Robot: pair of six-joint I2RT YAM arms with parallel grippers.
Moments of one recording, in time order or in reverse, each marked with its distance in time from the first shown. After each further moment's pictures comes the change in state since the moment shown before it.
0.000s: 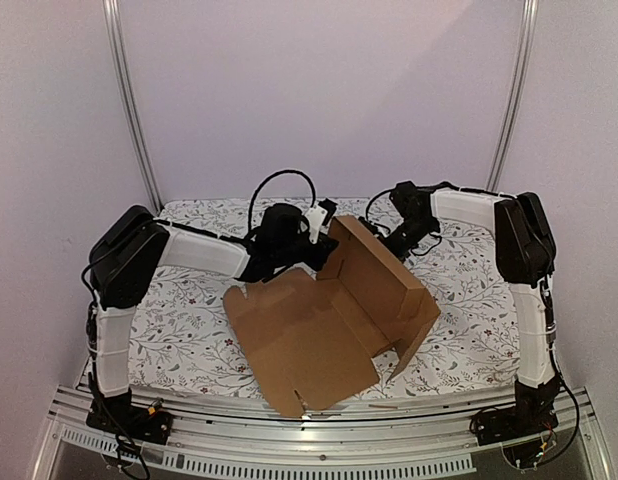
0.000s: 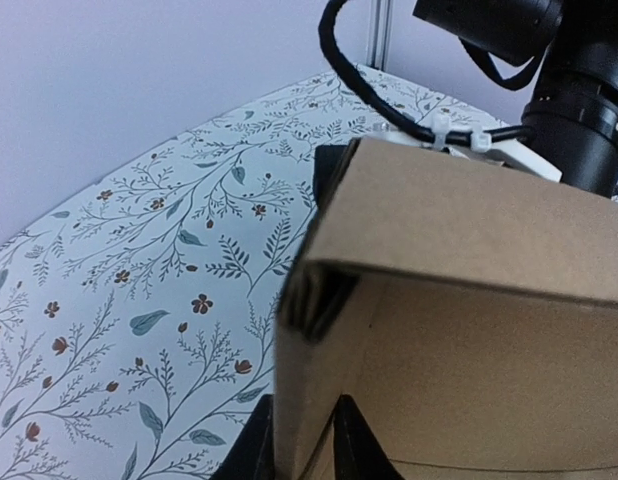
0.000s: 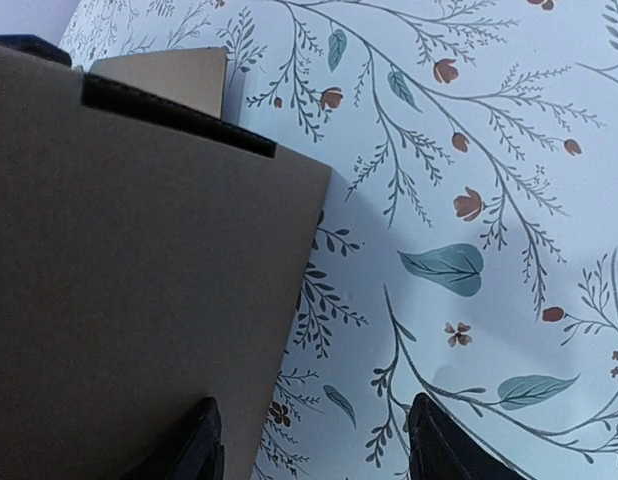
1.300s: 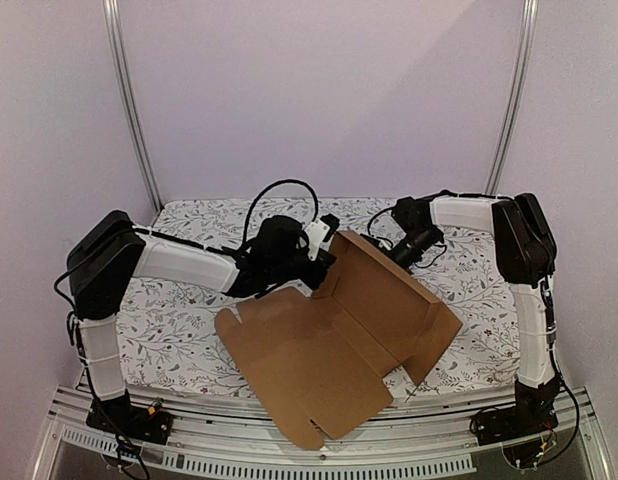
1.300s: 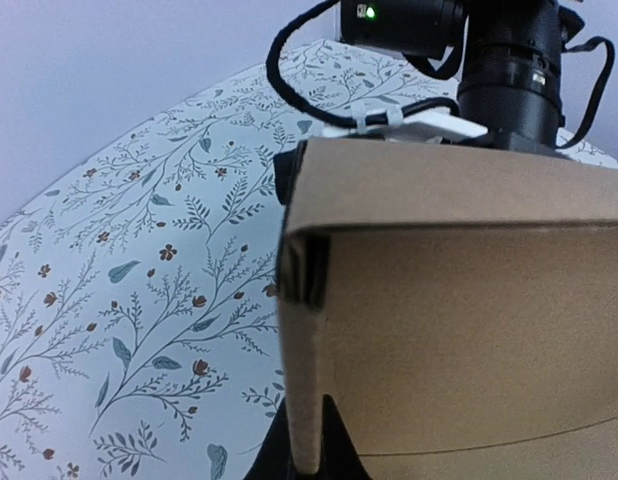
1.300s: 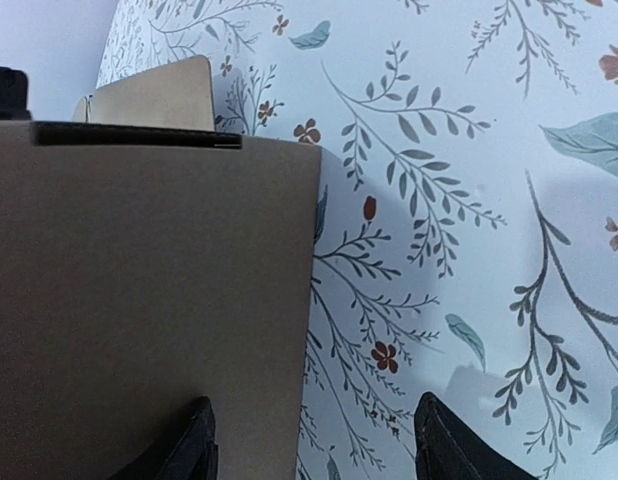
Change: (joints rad) left arm -0.088 -0.142 -0.140 -0.067 -0.079 0.022; right arm 0.008 -0.005 -0.086 -0.111 -0.177 0.002
